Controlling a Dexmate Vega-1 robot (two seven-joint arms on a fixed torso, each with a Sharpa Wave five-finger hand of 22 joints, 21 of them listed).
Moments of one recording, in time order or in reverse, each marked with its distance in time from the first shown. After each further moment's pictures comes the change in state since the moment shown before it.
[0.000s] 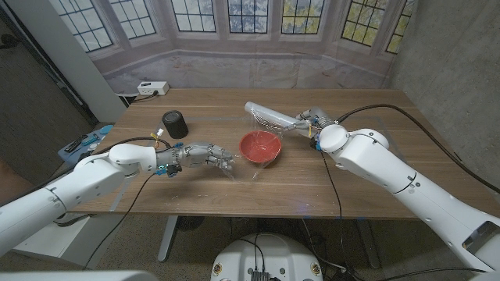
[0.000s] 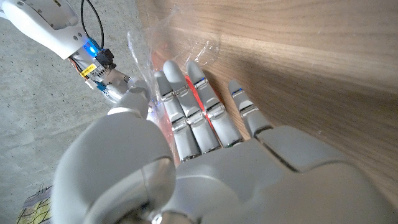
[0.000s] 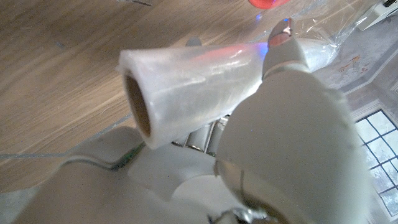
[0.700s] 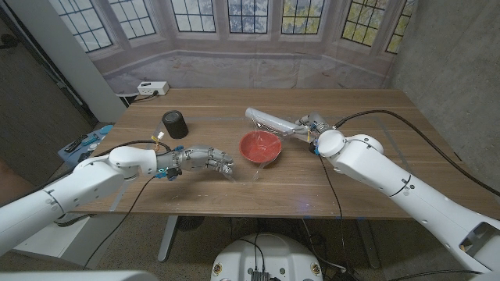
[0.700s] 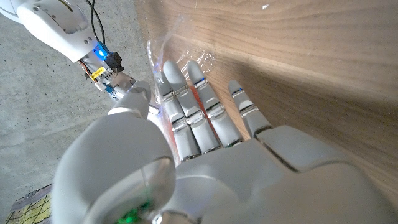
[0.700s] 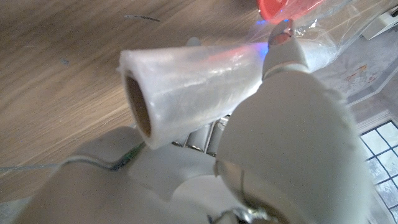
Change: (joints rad) left arm 0.028 0.021 -0.003 -0.026 -0.019 0.022 0.019; left_hand 0.000 0.000 0.003 0.003 0.000 -0.010 0.002 0.000 0.000 0.001 -0.001 -0.008 0.005 -0.004 0.004 -0.009 0.005 -0.005 0.005 0.000 0.000; right arm 0.004 0.003 -0.033 0.072 -0.026 0.058 0.016; right_hand -0.006 0.006 0.000 0.000 -0.003 0.000 0.000 0.000 0.000 0.000 0.000 -0.003 0.003 0.000 0.000 -0.011 0.000 -0.007 0.004 0.007 0.000
